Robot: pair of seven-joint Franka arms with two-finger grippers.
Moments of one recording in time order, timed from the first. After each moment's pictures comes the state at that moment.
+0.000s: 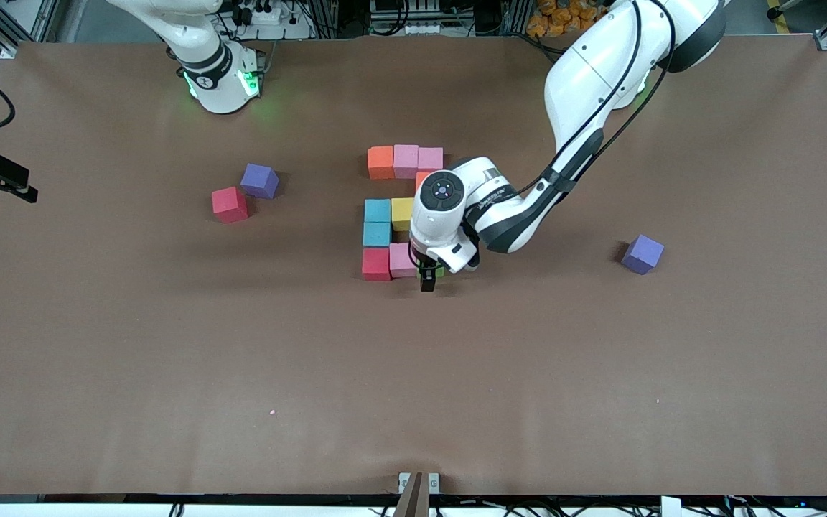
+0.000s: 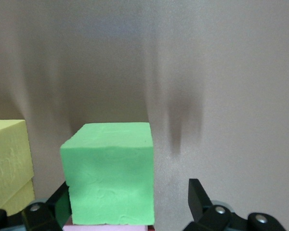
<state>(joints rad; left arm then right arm) -0.39 0.84 -0.47 -1.53 0.41 2.36 -2.58 -0.11 0.02 -0.01 -1.55 0.00 1.57 -0.20</state>
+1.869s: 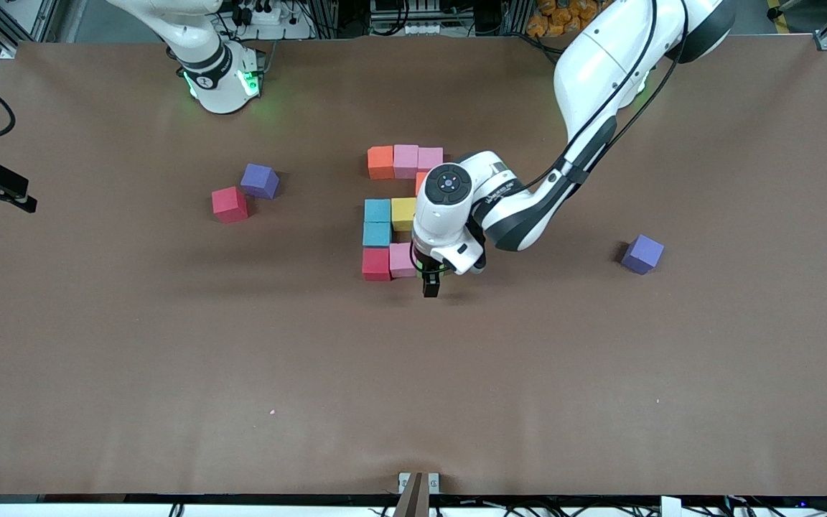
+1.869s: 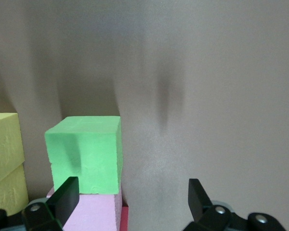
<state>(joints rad) -0.38 0.79 -0.47 -1.50 0.41 2.33 -2.58 -0.12 0.04 -0.01 -1.55 0.01 1.61 -0.20</state>
